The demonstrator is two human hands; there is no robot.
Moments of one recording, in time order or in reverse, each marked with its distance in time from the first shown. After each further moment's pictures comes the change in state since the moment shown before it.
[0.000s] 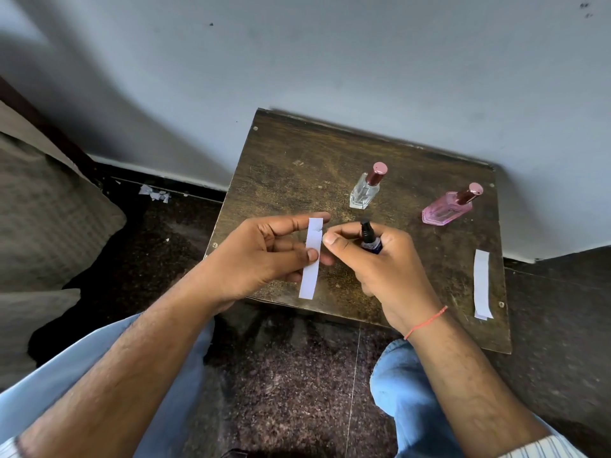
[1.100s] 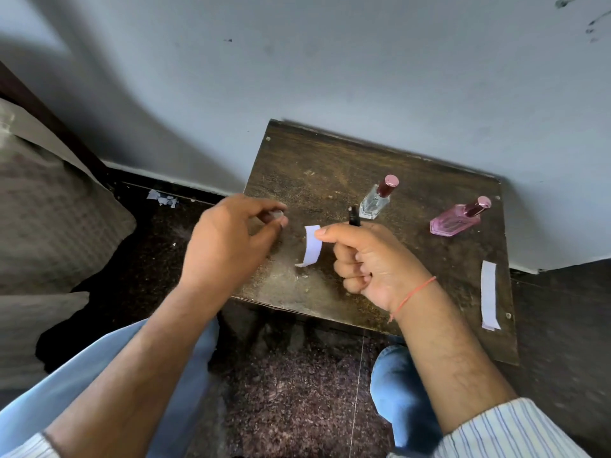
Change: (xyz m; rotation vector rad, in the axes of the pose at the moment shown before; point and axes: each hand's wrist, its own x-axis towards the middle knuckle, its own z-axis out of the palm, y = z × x) left_hand 0.010 -0.012 -0.038 0.754 0.681 0.209; right_hand 0.038 -0.017 0.022 0.213 -0.176 0.485
